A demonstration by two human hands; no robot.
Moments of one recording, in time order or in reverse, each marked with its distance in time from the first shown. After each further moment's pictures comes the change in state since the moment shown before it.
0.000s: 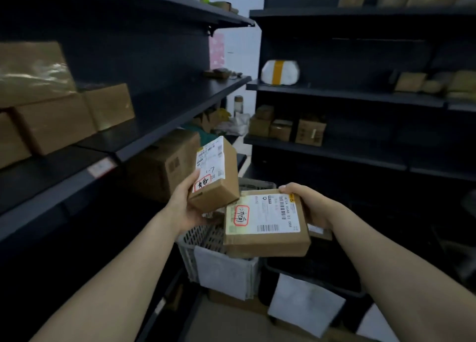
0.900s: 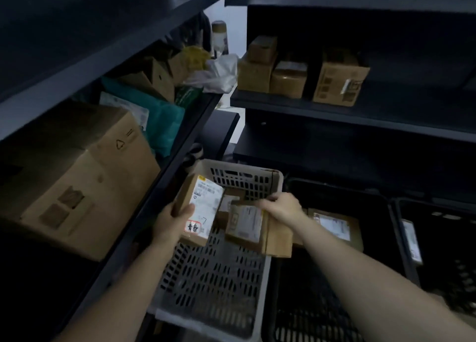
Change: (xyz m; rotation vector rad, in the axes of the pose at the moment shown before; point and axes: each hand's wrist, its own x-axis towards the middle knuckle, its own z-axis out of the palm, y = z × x) left_hand 0.360 -0.049 -0.074 0.740 0.527 0.022; right_hand 0.374 0.065 -0.083 -0.523 0.265 0.137
